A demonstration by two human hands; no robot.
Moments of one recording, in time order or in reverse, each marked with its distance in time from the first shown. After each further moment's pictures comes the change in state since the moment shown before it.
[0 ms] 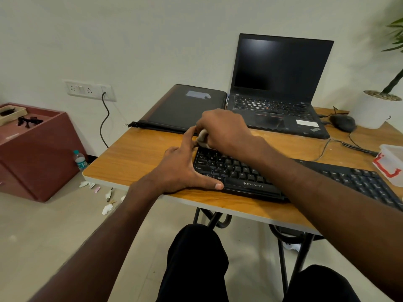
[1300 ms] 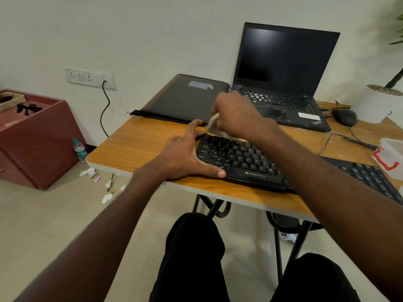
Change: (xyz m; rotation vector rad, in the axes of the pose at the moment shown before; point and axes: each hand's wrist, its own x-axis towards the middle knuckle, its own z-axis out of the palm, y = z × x) left_hand -0.001 0.001 -0.001 0.022 -0.023 -0.027; right_hand 0.002 0.010 -0.005 0.122 -0.099 0.181
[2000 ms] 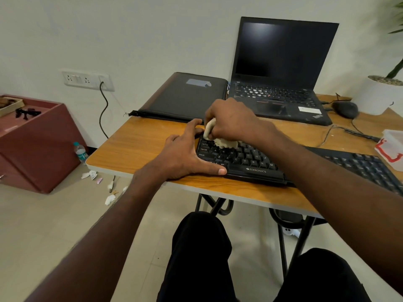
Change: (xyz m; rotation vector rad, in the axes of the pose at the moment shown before) left_hand -0.002 0.003 -0.001 0.033 -0.004 -0.003; right_hand -0.003 -0.002 0.008 0.027 -0.066 0.035
